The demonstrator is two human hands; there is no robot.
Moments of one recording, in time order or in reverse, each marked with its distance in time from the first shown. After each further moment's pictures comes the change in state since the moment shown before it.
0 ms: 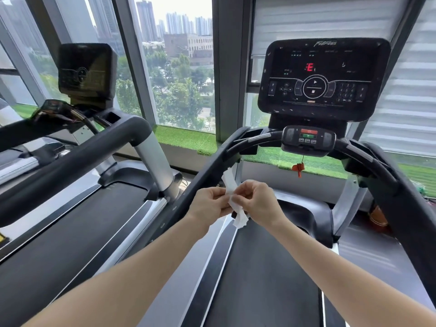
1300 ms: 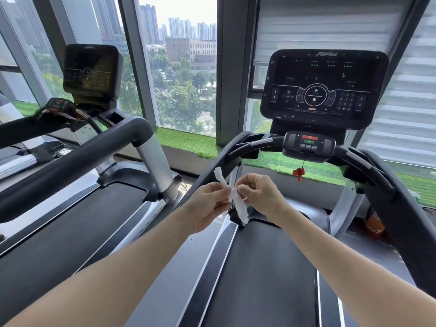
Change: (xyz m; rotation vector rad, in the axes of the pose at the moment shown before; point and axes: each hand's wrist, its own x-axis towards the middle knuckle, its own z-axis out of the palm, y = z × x) left_hand -0.009 0.016 -0.022 -0.307 -0.104 -0.086; right_hand 0.004 -0.030 -0.004 0.153 -0.100 -0.021
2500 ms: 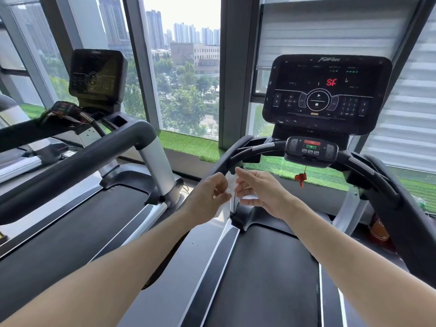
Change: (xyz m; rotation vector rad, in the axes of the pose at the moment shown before) left_hand 0.013 0.009 -0.008 1.041 0.059 0.518; right_hand 0.015 -0.017 -0.016 0.318 -0.160 0.249
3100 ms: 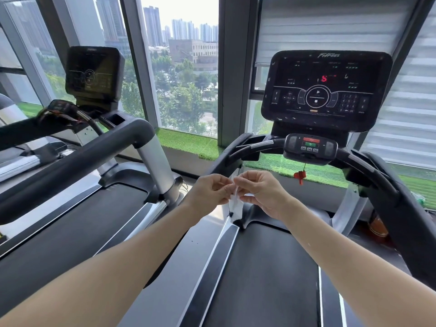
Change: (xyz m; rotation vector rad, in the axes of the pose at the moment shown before) left_hand 0.008 0.010 0.006 -0.463 -0.006 -0.257; right_hand 0.003 0.009 -0.005 0.084 0.014 -0.076
